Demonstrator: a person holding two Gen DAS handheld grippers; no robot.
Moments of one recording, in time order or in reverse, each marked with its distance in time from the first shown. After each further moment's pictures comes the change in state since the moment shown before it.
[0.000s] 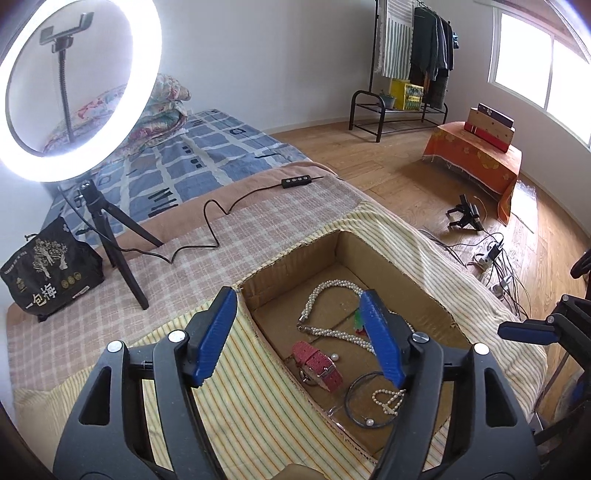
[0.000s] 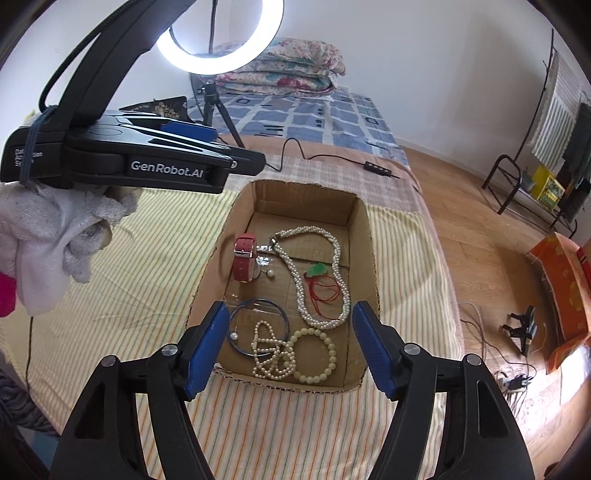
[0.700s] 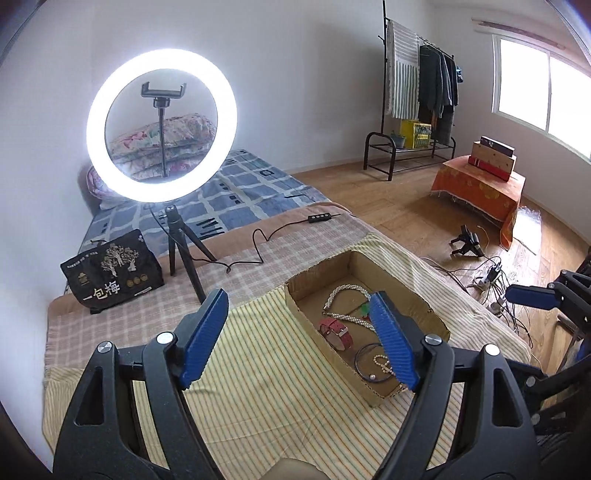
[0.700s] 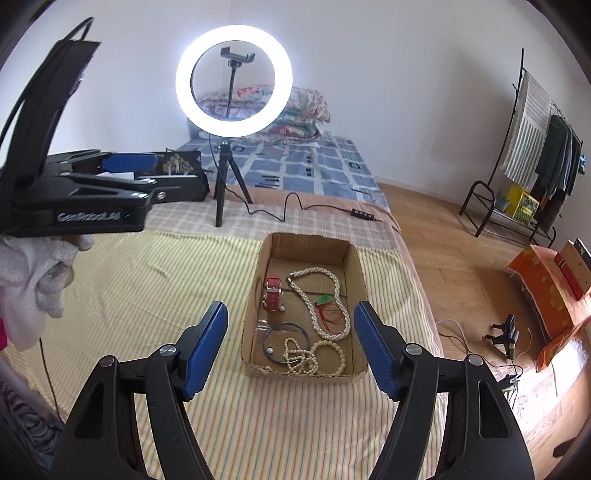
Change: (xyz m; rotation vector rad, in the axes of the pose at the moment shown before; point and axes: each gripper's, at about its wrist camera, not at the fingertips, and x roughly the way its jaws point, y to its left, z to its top) left arm -0.147 0.022 -0.037 -0.015 -0.160 0.071; right arm -0.092 0.043 0.002 0.037 -0.166 -0.070
